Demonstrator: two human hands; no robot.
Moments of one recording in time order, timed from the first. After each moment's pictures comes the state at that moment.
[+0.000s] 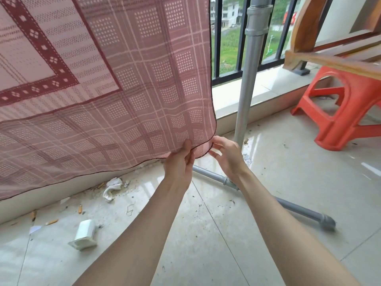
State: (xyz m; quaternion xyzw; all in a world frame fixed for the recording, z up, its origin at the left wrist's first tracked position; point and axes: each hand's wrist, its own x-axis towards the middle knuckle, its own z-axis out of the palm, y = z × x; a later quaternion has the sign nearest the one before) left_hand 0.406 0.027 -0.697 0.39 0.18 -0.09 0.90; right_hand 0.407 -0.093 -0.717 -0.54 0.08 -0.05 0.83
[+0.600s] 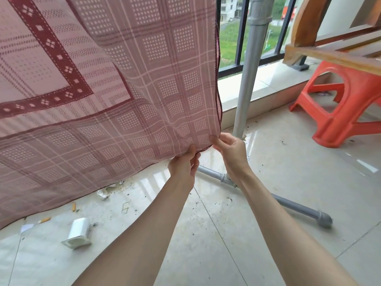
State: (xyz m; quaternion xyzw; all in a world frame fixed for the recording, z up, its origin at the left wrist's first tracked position) left_hand 0.408 0.013 -0.716 0.47 0.24 -0.12 0.84; right_hand 0.402 -0.101 -0.725 -0.62 0.10 -0.12 0.77
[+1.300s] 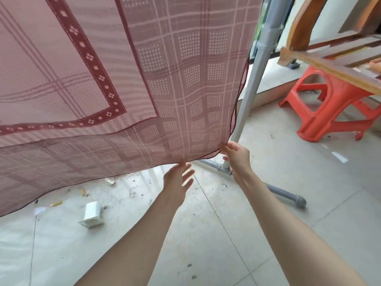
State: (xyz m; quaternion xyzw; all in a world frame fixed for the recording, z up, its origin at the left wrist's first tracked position) left_hand 0.356 0.074 -0.702 0.52 0.27 -0.23 0.78; right_hand 0.364 -0.084 -0.697 -0.66 0.25 -0.08 0.70
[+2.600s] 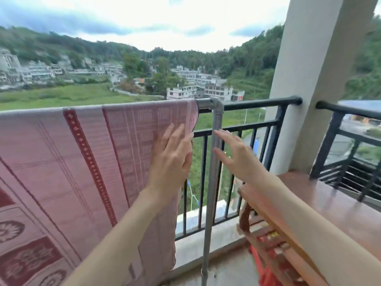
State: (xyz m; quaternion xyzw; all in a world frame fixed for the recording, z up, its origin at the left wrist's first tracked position) left_hand 0.353 0.026 0.184 0.83 -0.27 0.44 0.20; right_hand 0.326 -0.158 0.211 -0.92 -0.15 -0.26 0.27
